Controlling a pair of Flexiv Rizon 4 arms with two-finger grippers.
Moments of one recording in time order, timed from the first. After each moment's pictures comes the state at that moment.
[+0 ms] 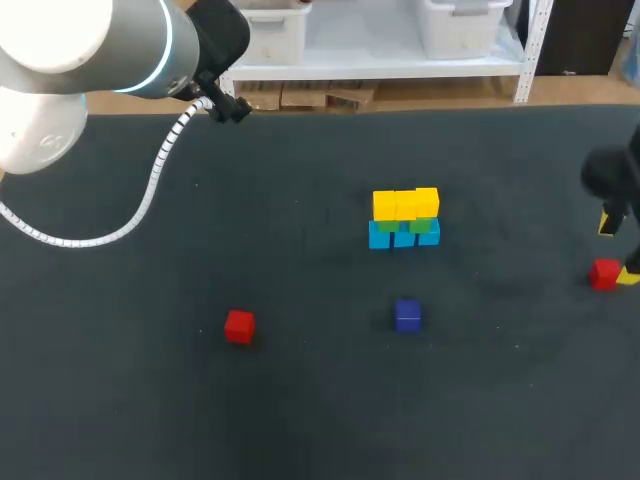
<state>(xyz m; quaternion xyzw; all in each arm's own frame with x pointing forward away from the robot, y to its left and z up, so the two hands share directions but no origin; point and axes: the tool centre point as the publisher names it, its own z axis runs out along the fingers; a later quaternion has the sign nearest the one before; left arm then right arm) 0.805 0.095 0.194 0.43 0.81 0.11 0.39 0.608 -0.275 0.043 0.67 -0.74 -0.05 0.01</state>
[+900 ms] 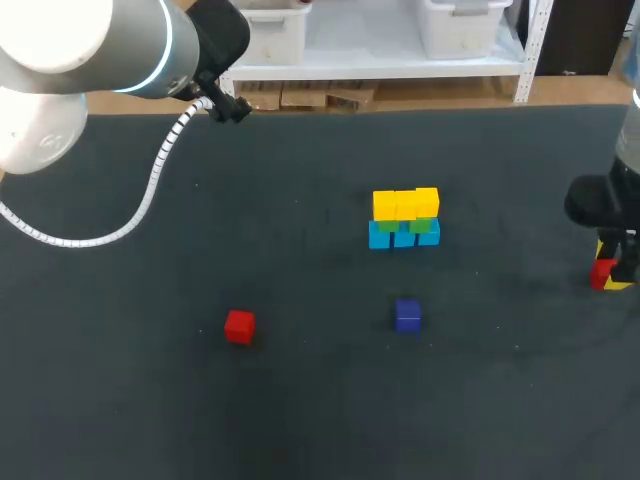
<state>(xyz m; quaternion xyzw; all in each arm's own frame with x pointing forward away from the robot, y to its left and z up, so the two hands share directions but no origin) 0.805 0.095 0.194 0.43 0.81 0.11 0.39 0.615 -0.280 0.006 0.66 -0.75 -0.01 0.03</state>
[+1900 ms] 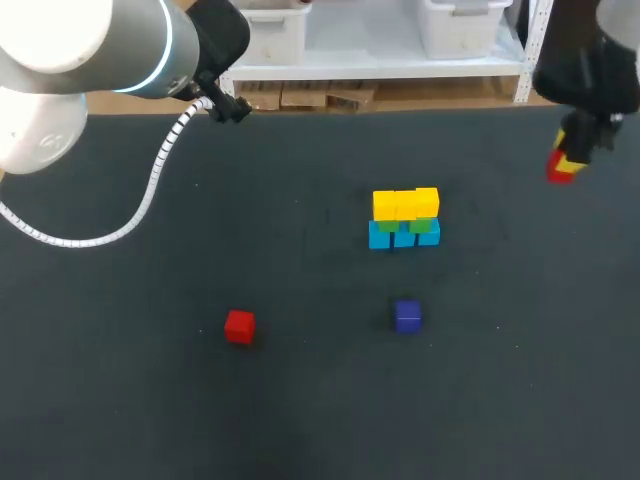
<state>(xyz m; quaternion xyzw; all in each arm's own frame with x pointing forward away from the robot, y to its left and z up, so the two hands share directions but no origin) 0.805 0.095 0.194 0.43 0.81 0.11 0.39 0.696 -0.195 0.144 0.66 -0.75 -0.01 -0.08</state>
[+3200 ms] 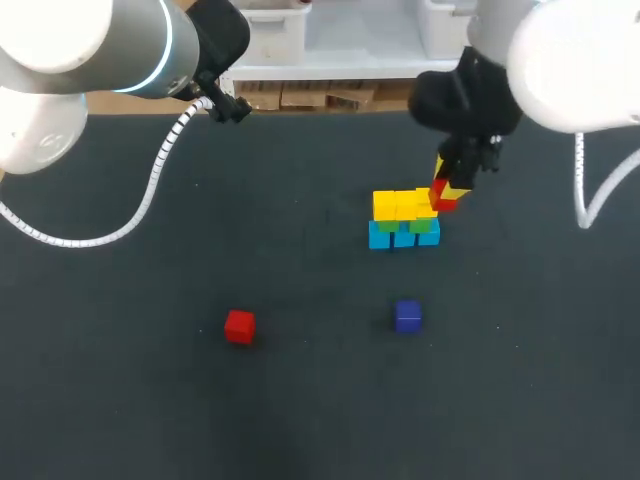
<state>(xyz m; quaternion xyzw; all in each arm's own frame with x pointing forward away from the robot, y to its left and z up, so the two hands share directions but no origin) 0.805 0.095 0.194 0.43 0.81 0.11 0.39 0.664 -0.050 0.132 0.74 -0.67 -0.06 -0.07</state>
